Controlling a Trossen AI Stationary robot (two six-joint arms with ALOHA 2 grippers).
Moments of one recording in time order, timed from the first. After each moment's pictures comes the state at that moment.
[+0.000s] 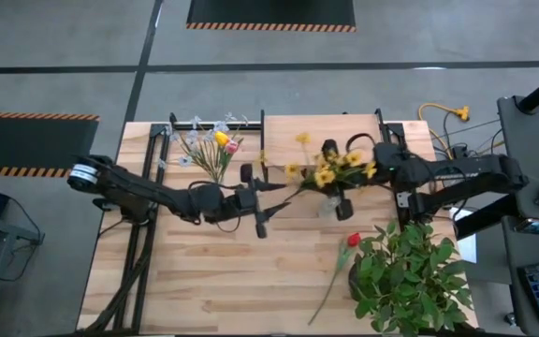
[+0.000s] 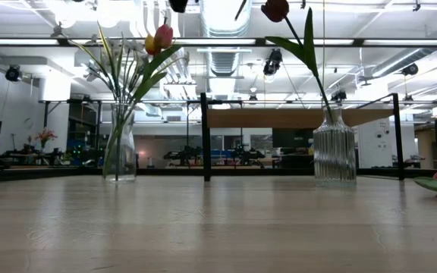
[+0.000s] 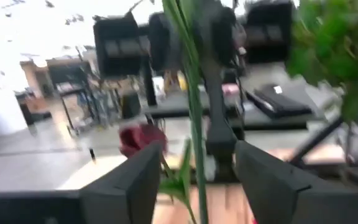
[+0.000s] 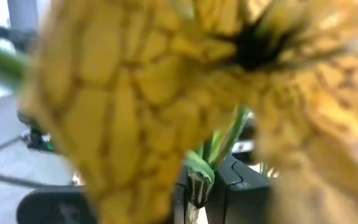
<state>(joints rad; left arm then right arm) -0.21 1.46 0.93 0.71 -0.43 0.21 0.00 1.12 0.93 0.25 -0.18 -0.05</state>
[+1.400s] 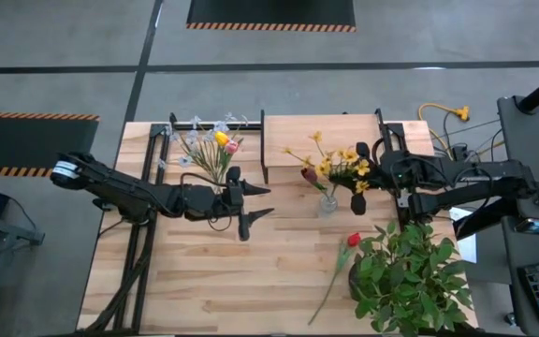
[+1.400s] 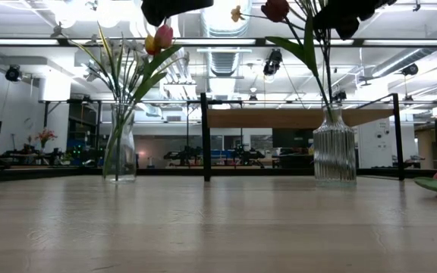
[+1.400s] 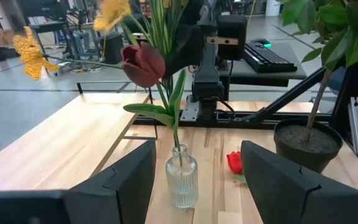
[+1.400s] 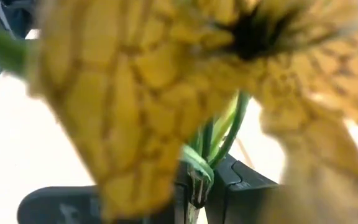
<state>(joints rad) -0.23 1.29 0.88 0.32 -0.43 -0.01 0.00 0.86 0.82 -0.39 0.18 0.07</state>
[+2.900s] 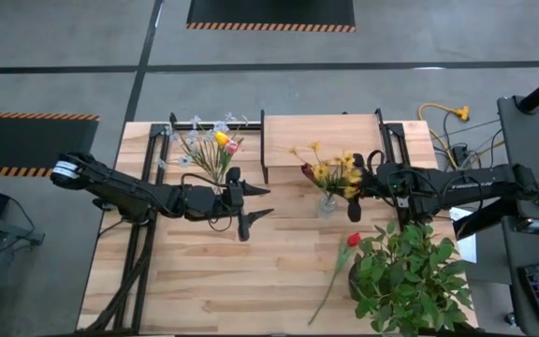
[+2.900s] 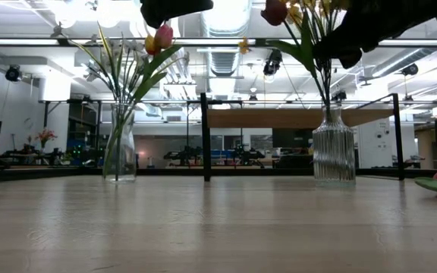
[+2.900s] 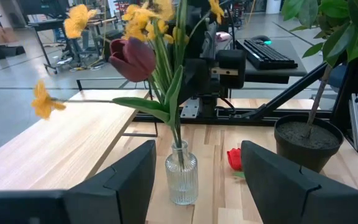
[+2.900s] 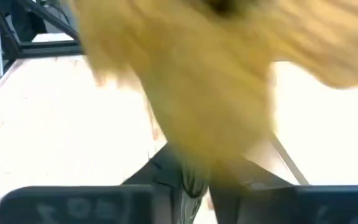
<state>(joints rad) -0.23 1.29 0.87 0.32 -0.43 -0.01 0.01 0.81 0.55 -0.11 0.16 0.09</state>
